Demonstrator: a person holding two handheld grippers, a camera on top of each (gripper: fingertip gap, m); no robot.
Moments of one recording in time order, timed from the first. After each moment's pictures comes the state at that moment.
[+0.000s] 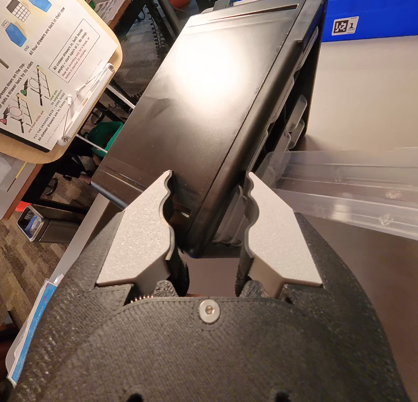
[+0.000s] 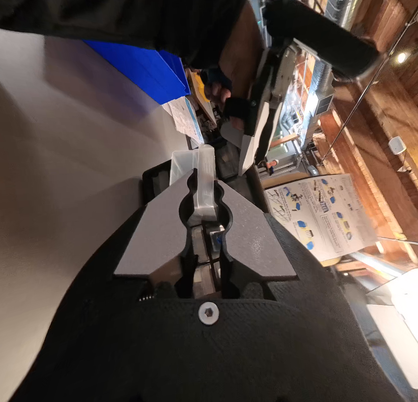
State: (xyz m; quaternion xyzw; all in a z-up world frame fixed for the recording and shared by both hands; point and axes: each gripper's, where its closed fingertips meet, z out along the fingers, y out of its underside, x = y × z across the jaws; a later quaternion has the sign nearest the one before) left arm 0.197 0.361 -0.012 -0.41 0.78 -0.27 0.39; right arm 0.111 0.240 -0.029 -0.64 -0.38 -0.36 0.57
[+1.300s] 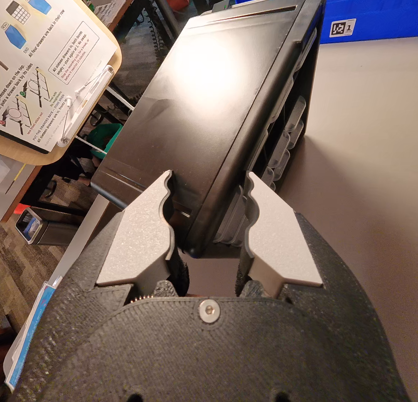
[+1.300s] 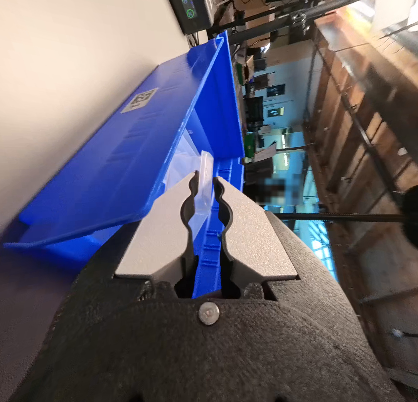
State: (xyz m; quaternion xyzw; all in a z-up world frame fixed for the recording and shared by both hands) left arm 0.198 0.361 -0.012 -0.41 0.78 -0.28 0.39; right arm 0.433 -0.052 -0.116 -0.79 -0.07 -0.59 0.18
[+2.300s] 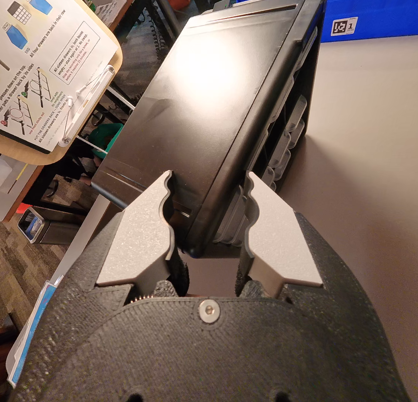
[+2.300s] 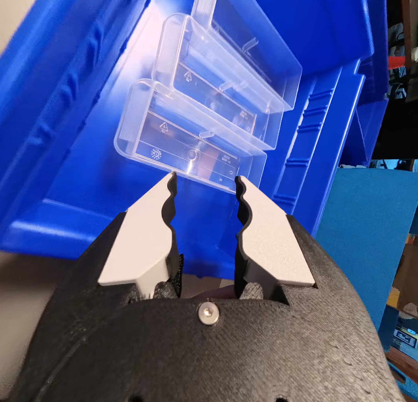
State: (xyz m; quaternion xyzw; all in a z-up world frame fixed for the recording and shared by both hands) left arm 0.198 0.362 -0.012 -0.41 0.78 -0.27 0.39; right arm 0.459 -0.095 -0.168 -0.92 0.12 -0.34 0.13
